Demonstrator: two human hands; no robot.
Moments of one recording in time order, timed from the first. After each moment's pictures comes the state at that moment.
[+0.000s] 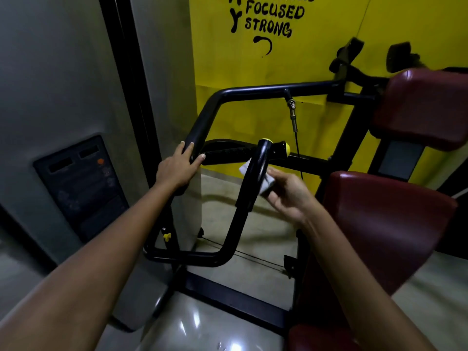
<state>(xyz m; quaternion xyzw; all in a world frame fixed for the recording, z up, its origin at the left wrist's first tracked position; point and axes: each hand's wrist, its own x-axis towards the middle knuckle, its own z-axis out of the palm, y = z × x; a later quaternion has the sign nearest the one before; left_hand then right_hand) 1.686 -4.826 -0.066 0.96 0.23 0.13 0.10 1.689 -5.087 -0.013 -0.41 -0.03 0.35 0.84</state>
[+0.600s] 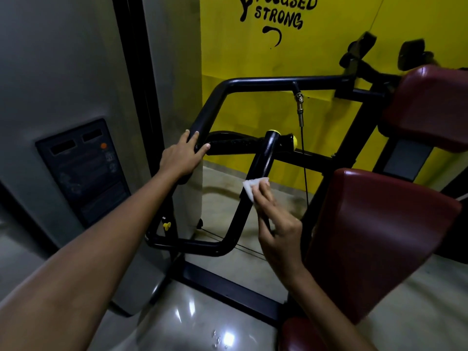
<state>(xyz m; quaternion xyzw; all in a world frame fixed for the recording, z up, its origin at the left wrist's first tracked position) 1.686 -4.825 -0.066 0.96 0.23 0.13 0.10 1.624 -5.094 -0.094 -0.74 -0.38 -0.25 0.49</state>
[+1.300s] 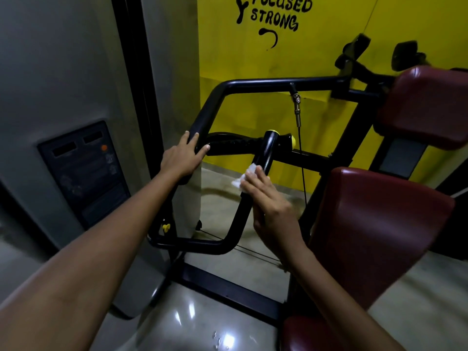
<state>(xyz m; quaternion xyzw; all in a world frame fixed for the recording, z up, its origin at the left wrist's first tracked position) 1.682 -4.830 -0.062 0.96 0.22 0.13 0.10 1.639 -5.084 -0.074 -0.79 -0.44 -0.30 0.30</state>
